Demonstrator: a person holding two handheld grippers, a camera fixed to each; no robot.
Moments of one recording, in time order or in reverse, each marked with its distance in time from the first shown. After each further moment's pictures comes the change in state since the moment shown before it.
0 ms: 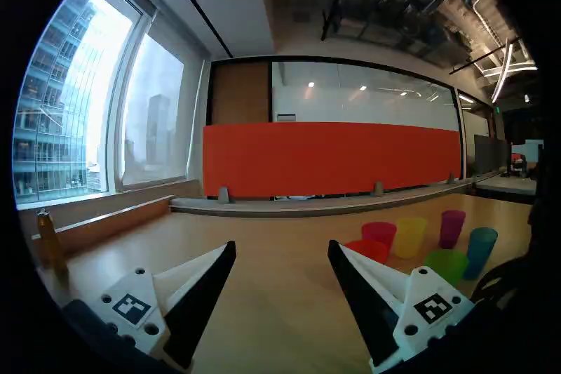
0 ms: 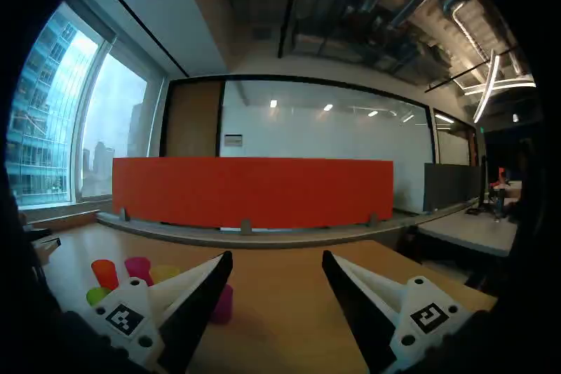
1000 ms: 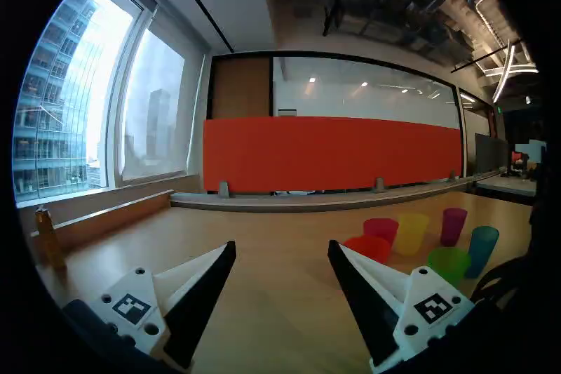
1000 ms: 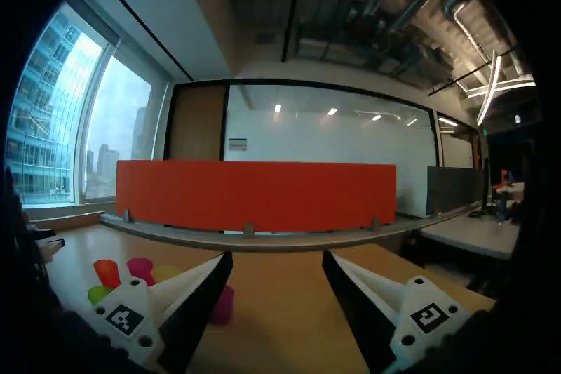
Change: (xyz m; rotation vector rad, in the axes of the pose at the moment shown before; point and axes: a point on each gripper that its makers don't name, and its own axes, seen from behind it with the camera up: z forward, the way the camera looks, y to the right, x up) left arm -0.005 -0.002 0.004 0.001 -0.022 -0.006; right arm 0.004 0.002 -0.004 0.028 0.030 -0.010
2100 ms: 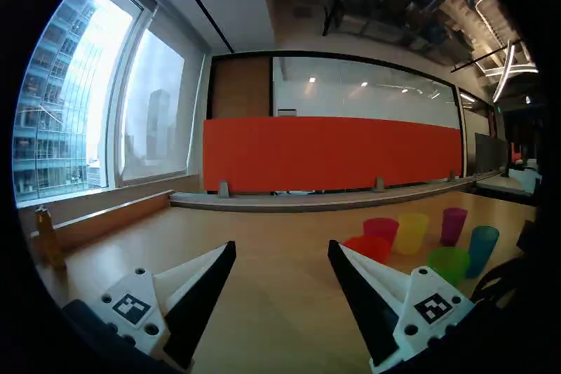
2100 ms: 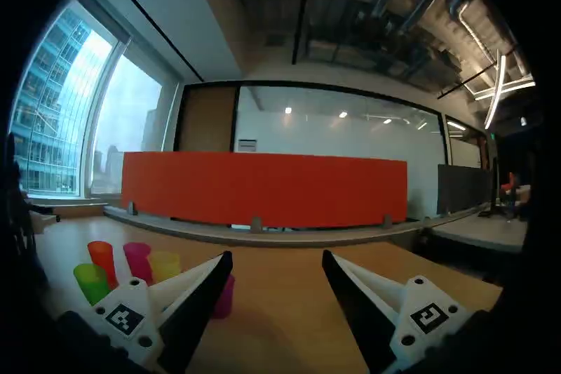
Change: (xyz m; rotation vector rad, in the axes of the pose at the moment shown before) left arm 0.001 0.000 -0.001 0.000 0.000 0.000; right arm -0.055 -0.005 0.023 0.044 0.017 -0.009
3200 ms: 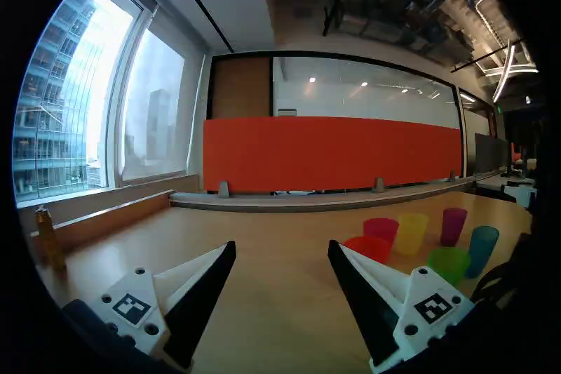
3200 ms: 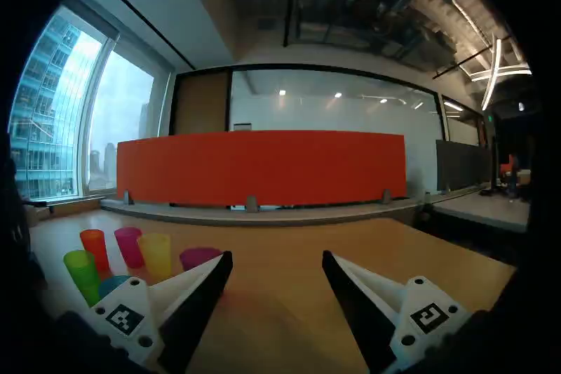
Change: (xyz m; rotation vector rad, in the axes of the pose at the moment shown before) left arm 0.000 0.000 0.000 0.000 0.000 0.000; right arm -0.042 0.011 0.006 -0.010 -0.085 0.044
